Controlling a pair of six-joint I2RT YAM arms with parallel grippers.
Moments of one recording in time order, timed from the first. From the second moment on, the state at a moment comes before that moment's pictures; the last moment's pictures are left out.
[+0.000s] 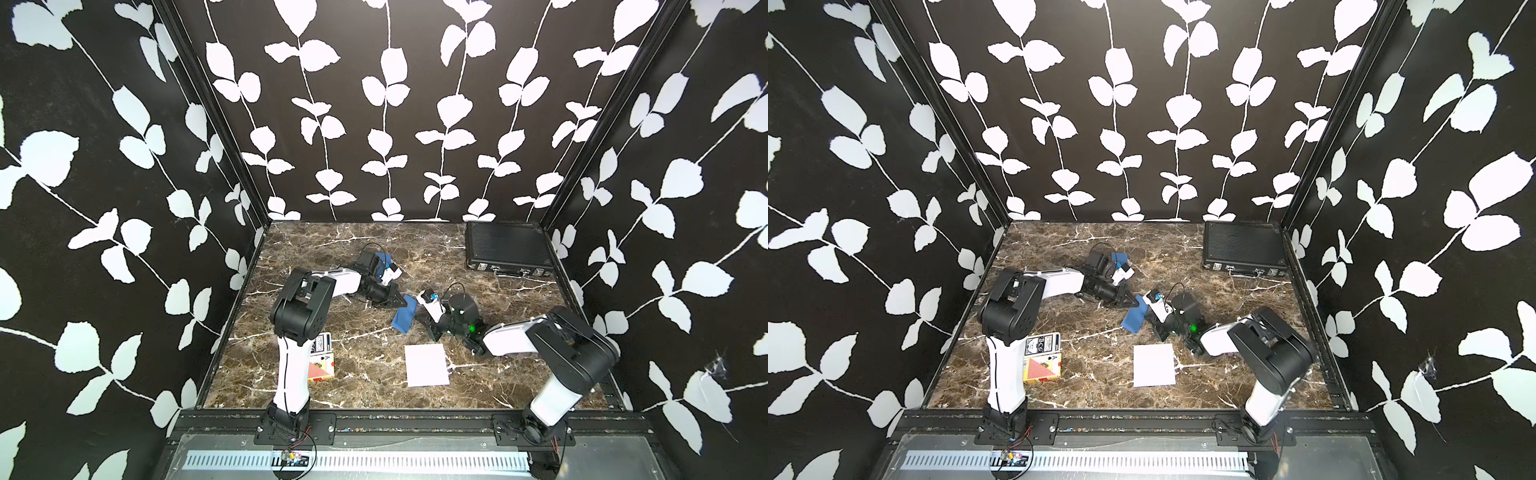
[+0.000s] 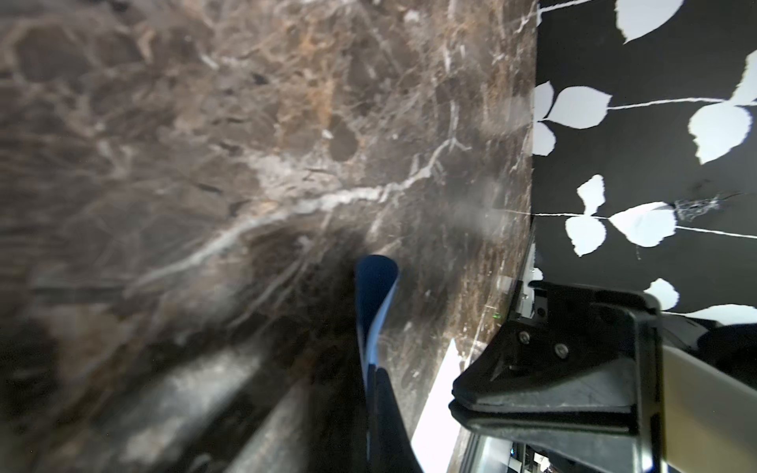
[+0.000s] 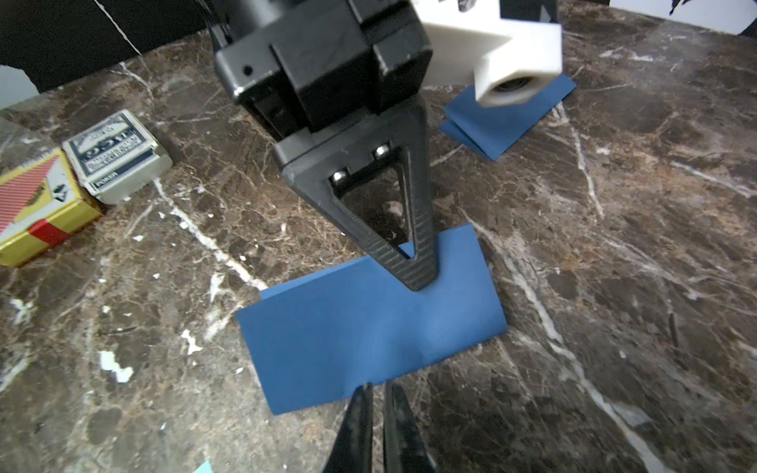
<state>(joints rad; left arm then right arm) -0.44 2.10 1.28 -0.36 0.89 -0.24 0.65 1.73 0.56 0.64 -0.38 -0.08</state>
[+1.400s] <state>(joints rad) -0.40 2.15 1.32 -0.42 0.89 -0.24 0.75 2.00 0.65 0.89 -0.26 -0.04</state>
